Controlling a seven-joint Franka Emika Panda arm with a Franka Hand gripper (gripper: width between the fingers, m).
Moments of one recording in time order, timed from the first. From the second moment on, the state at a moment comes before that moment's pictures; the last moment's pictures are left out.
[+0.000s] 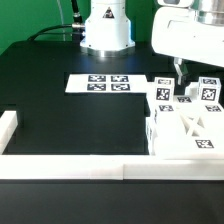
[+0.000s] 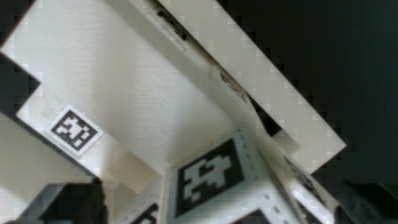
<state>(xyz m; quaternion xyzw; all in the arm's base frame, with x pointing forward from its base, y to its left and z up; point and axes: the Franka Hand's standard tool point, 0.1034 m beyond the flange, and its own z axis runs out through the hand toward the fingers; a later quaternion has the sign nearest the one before) 0.642 0.113 0.113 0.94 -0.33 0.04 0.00</state>
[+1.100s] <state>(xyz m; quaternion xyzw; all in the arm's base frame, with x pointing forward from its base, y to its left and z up) 0.648 0.111 0.121 0.99 -0.11 0.05 0.02</state>
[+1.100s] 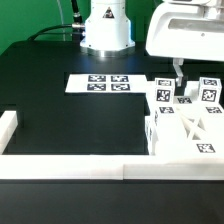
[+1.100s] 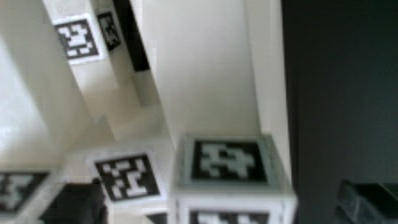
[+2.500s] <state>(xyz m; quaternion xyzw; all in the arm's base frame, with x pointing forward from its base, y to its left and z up) 0.650 0.107 0.119 0.97 -0.24 0.05 0.01</state>
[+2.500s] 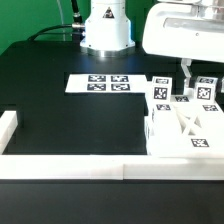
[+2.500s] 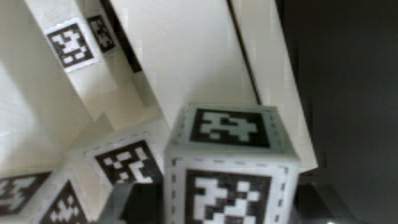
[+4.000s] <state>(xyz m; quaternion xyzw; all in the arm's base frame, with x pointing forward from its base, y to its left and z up) 0.650 0.109 0.120 0.73 -0.68 0.05 -0.02</state>
